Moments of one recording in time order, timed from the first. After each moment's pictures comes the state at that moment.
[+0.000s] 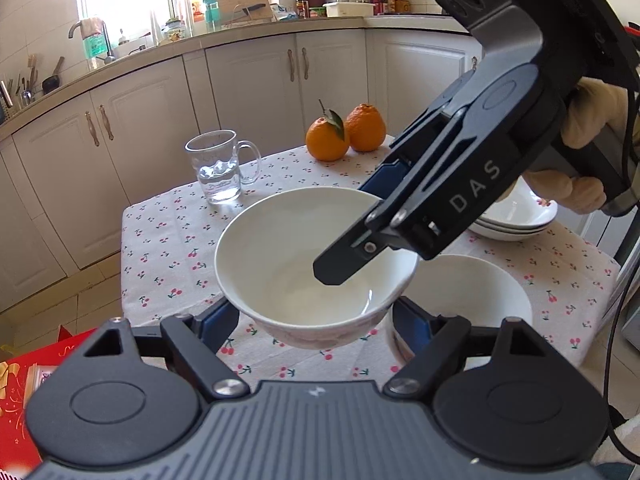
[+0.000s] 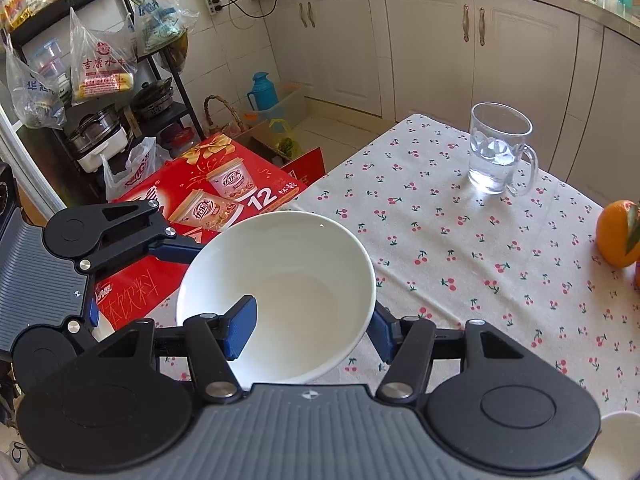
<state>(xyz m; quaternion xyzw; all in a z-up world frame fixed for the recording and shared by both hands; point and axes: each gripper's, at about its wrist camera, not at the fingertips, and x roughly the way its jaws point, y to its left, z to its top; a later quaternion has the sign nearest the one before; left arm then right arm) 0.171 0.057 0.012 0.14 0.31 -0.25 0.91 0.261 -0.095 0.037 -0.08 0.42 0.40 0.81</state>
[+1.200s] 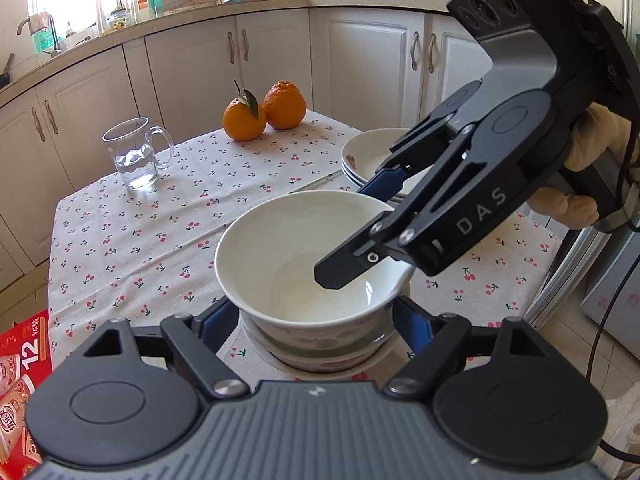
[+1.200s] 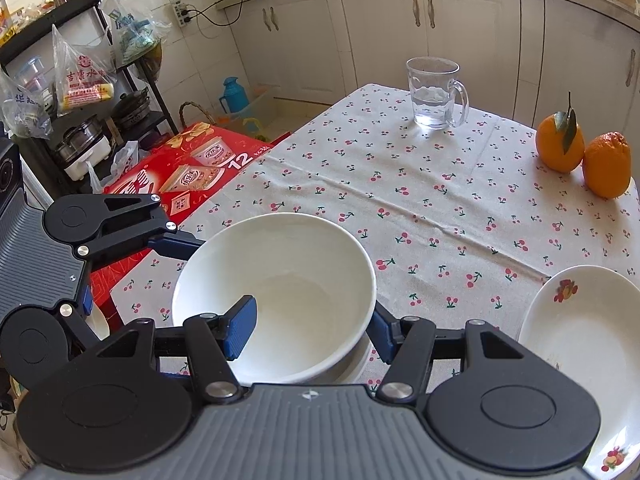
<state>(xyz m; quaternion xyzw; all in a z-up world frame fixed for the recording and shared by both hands) 0.136 -0.002 -0.002 0.15 0.34 -0.30 0.88 0.191 -0.174 0.014 -0.04 0.43 0.35 0.83</state>
